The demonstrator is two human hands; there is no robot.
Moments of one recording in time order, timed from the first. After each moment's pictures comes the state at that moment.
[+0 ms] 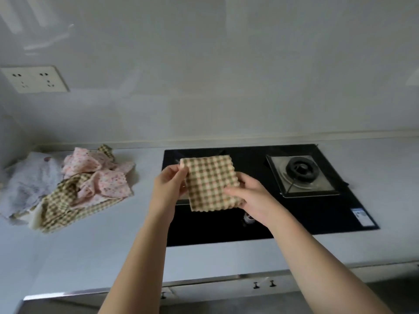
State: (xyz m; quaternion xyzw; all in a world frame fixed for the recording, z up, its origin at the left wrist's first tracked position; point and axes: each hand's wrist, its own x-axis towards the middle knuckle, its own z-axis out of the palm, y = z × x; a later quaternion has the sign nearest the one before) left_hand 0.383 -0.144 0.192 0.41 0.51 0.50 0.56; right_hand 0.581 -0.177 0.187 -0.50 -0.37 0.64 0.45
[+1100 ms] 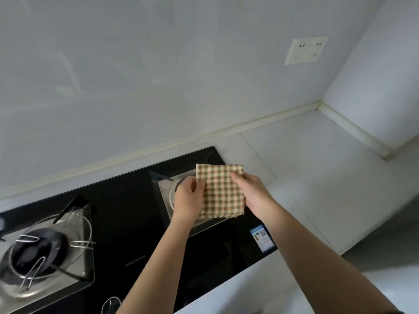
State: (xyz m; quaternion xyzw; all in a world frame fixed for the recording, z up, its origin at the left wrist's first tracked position) left_hand 0.819 -0.038 0.121 0.61 0.54 0.27 0.52; right_hand 0.971 -0.099 0.132 -0.70 -0.19 0.47 0.51
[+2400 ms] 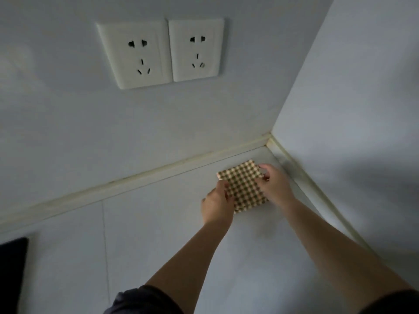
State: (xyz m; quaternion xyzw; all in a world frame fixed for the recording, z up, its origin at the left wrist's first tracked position) left_hand 1.445 0.049 -0.006 0.75 0.54 0.15 0.36; right_hand 1.606 0.013 0.011 -0.85 -0.40 0.21 0.28
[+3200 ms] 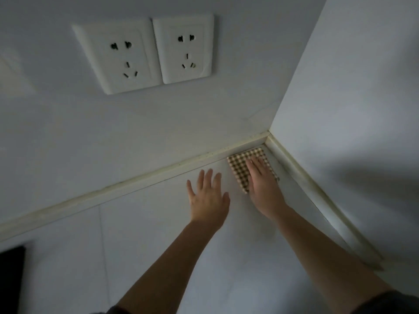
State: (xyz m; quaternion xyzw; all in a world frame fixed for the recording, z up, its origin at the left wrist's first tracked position) left_hand 1.431 0.065 0.010 0.87 0.46 0.03 0.17; right_hand 1.600 0.017 -0.017 -0.80 -0.56 0.06 0.20
